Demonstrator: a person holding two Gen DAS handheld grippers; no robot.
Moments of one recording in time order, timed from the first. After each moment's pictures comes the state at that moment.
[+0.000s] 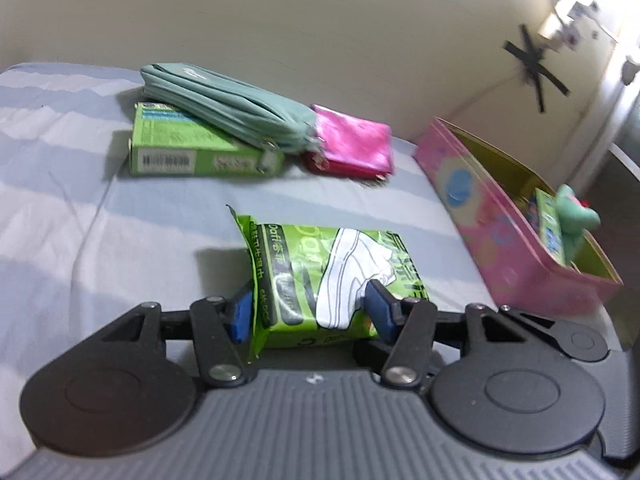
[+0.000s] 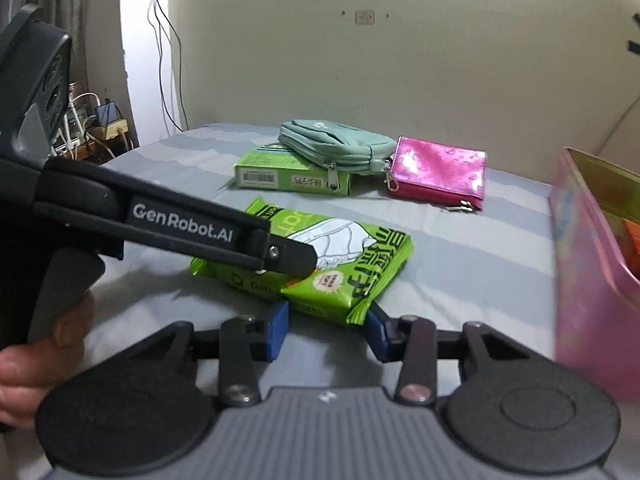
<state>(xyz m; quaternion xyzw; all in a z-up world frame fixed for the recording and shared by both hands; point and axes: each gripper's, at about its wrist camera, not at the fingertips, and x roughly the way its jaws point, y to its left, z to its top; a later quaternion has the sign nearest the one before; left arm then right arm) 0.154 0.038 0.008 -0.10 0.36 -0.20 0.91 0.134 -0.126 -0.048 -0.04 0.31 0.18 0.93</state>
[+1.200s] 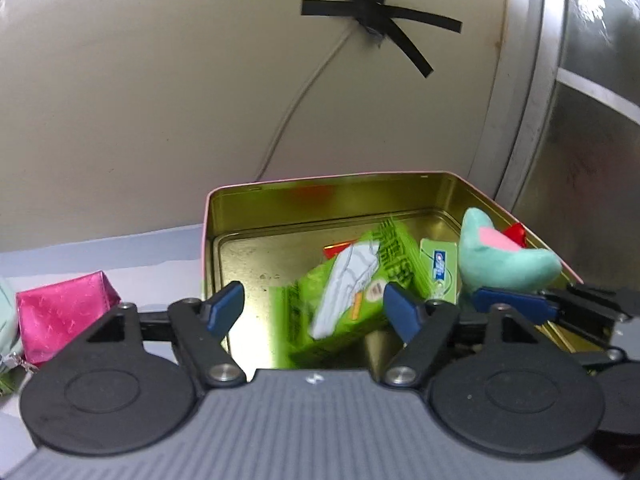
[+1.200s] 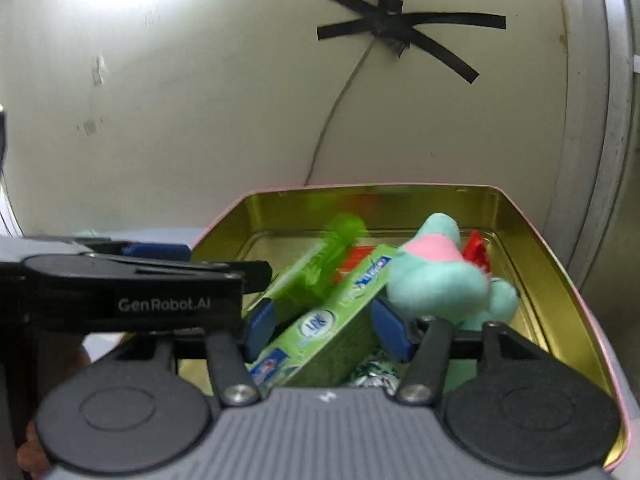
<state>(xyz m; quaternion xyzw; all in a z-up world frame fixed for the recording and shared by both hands) 0.229 -0.230 0.061 0.05 0.29 -0.26 0.92 0.188 -0.380 0.005 0.08 0.29 -0.02 0.95</state>
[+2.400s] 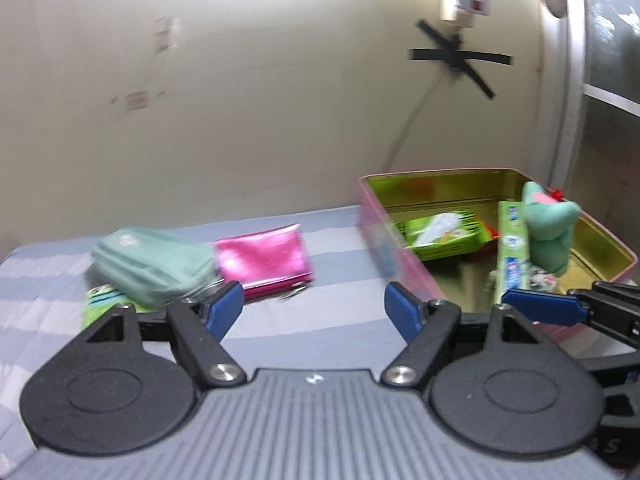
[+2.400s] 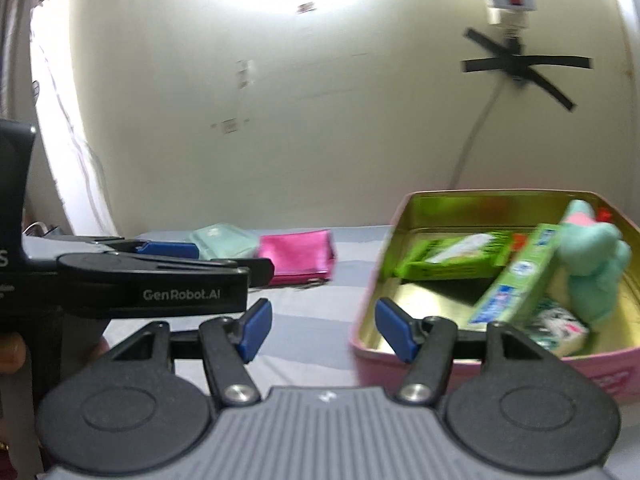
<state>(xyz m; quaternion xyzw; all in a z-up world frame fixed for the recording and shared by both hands) 0.144 -0.081 0.081 0.07 0.25 -0.16 0.95 0.118 -0.247 0.030 0.08 0.25 0.09 0.96</state>
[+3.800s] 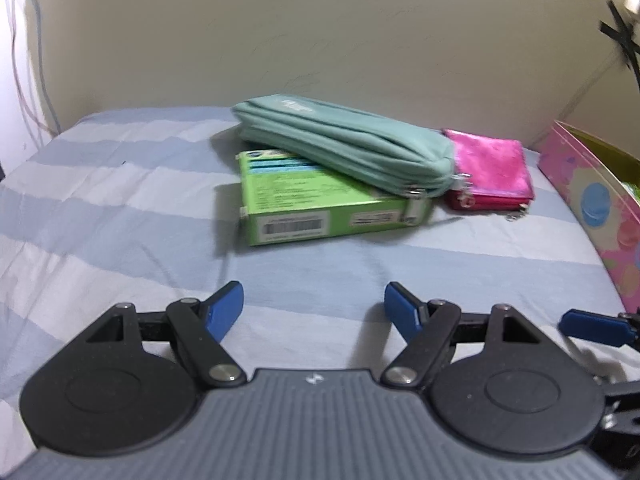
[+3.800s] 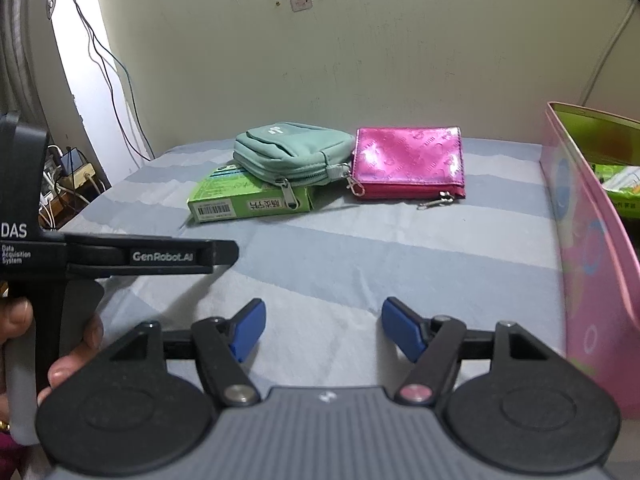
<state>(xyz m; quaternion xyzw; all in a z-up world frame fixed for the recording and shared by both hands) 0.213 0.065 -0.004 -0.01 0.35 -0.05 0.94 0.193 -0.143 -0.046 0.05 0.35 0.16 0.92</state>
